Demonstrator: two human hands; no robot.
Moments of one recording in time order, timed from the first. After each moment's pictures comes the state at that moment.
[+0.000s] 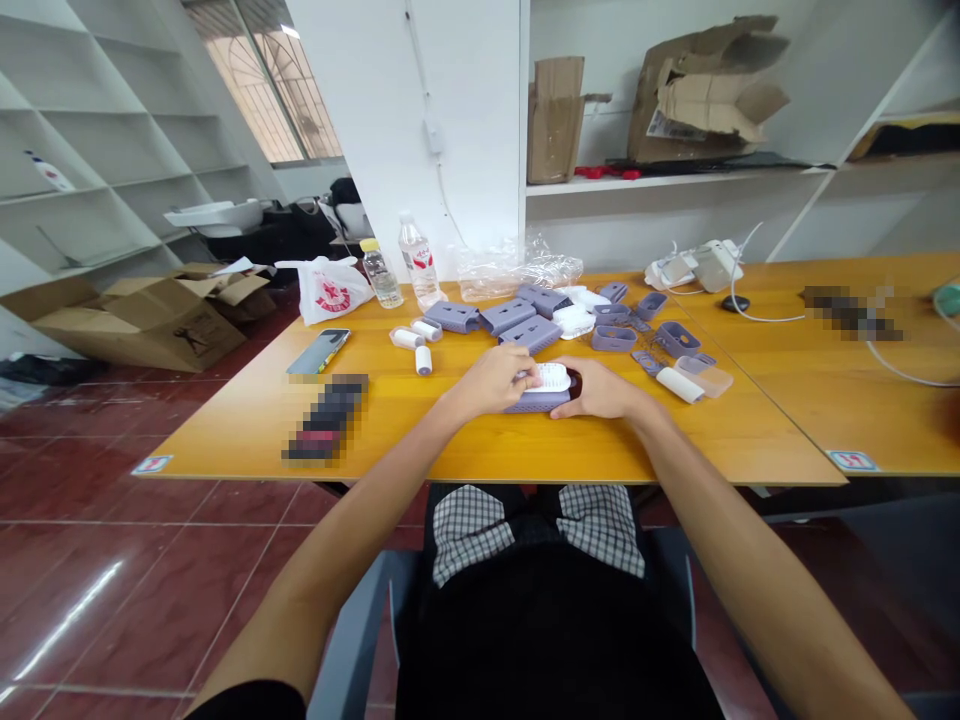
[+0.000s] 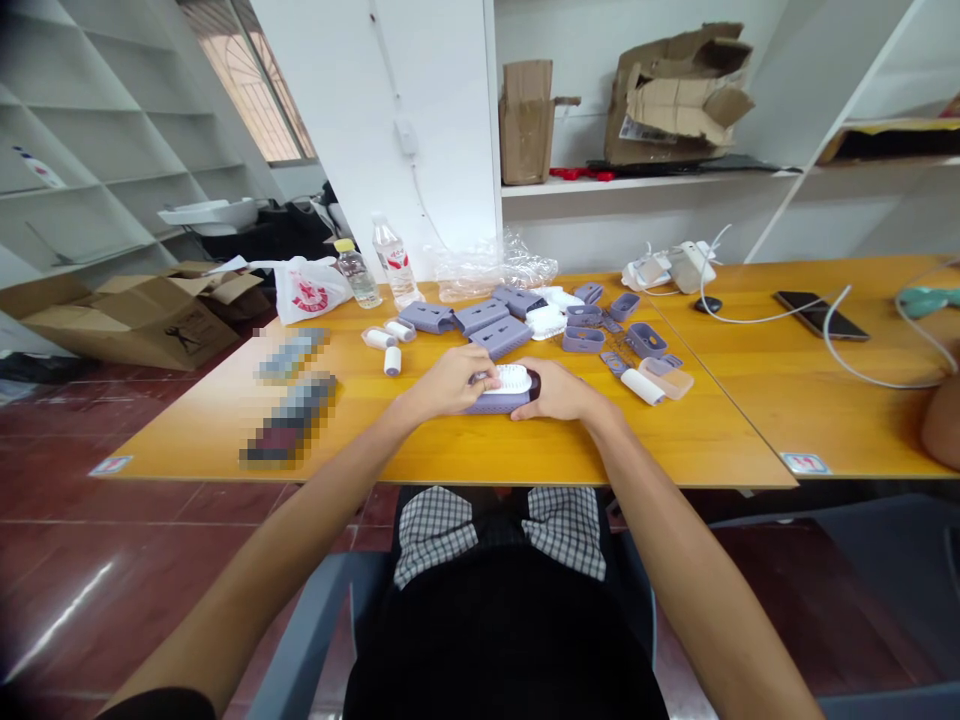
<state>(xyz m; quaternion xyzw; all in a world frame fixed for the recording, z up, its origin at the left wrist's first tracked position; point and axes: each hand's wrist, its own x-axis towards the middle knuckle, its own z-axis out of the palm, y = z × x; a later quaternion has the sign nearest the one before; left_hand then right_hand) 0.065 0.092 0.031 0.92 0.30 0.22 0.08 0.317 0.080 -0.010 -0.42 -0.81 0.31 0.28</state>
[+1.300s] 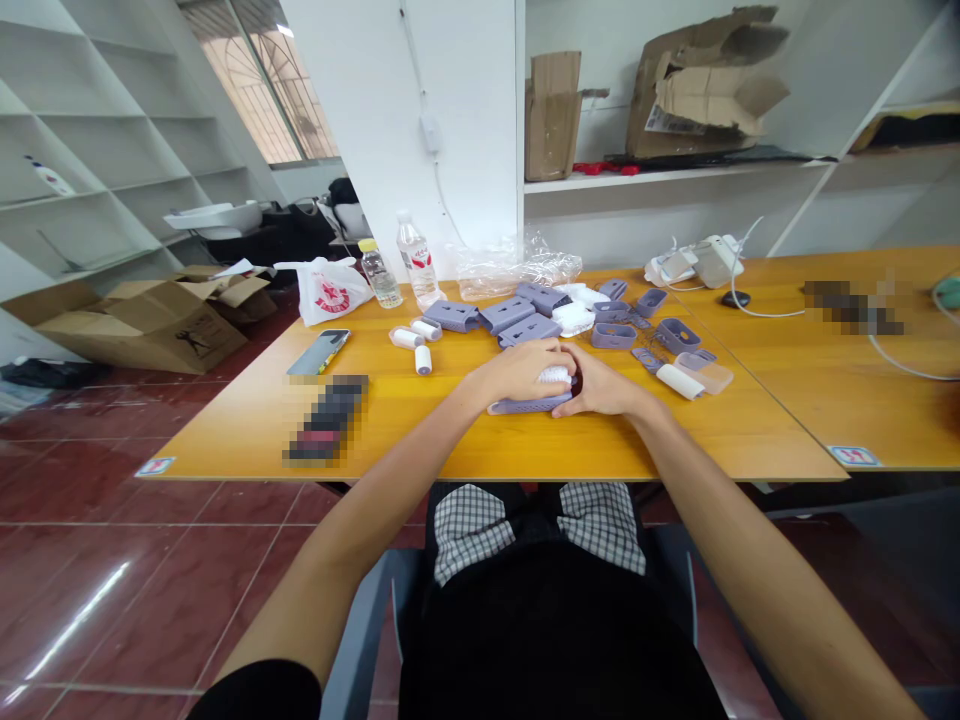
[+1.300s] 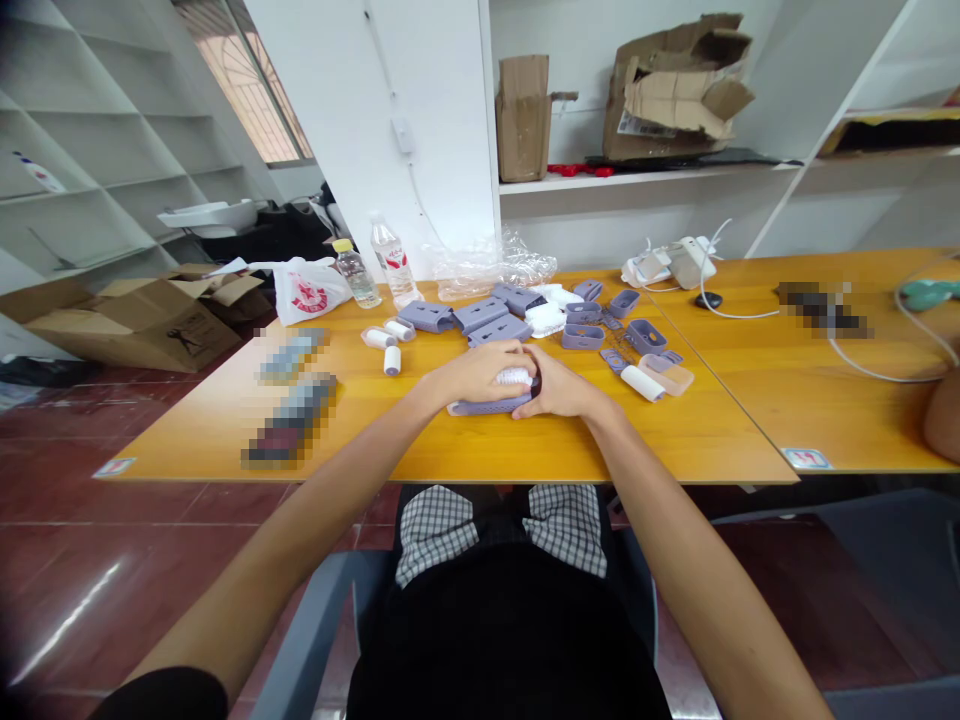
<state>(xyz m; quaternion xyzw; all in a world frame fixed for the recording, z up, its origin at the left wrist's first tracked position) 0.103 0.111 0.039 0.96 0.20 0.14 0.10 0.323 0.086 -0.020 -0.37 -0.80 0.34 0.35</state>
